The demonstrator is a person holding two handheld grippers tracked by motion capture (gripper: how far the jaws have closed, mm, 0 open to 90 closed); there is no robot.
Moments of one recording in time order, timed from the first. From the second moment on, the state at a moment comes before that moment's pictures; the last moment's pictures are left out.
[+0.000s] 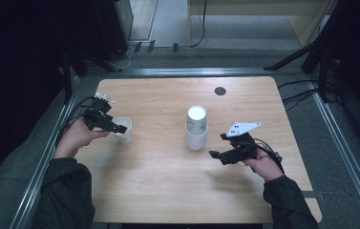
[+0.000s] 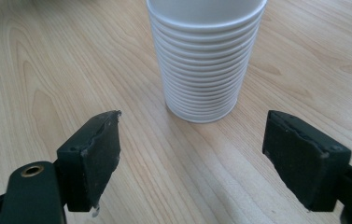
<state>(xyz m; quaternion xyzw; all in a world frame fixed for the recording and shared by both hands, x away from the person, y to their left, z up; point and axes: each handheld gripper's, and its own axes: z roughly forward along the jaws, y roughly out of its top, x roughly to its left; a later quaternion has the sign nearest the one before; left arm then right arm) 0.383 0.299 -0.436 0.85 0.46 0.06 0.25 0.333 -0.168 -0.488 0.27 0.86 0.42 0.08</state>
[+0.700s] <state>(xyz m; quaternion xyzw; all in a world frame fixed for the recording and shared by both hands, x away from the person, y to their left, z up) 0.363 0.274 -0.408 0.85 0.41 0.06 0.33 0.342 -0.171 -0.479 0.28 0.86 0.41 0.07</state>
